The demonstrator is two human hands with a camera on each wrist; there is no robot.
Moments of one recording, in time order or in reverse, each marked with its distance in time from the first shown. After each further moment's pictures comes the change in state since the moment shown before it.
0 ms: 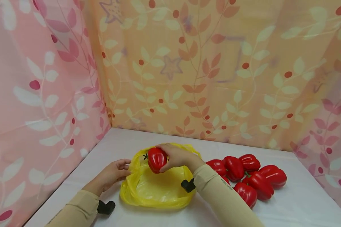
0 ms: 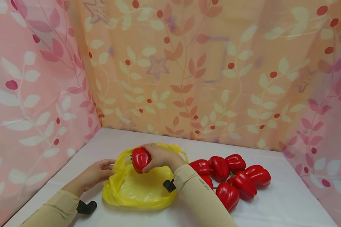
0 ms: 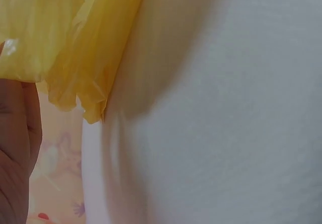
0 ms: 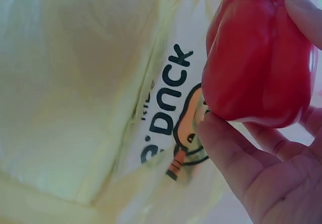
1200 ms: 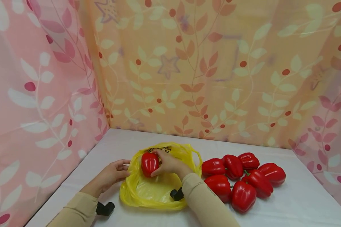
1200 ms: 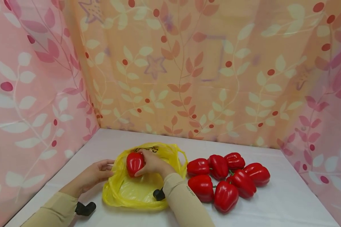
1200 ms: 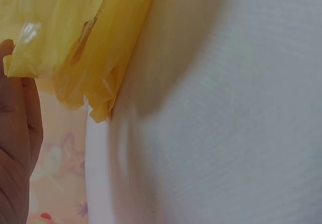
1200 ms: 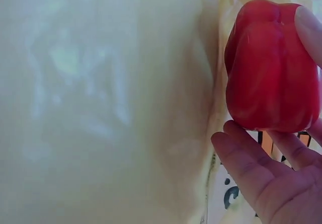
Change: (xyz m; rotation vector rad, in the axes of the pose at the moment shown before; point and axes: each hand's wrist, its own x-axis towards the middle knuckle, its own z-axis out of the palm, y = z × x) left_hand 0.000 -0.002 -0.001 0.019 -0.013 0.013; right_hand 0.031 0.018 0.057 0.275 0.123 0.143
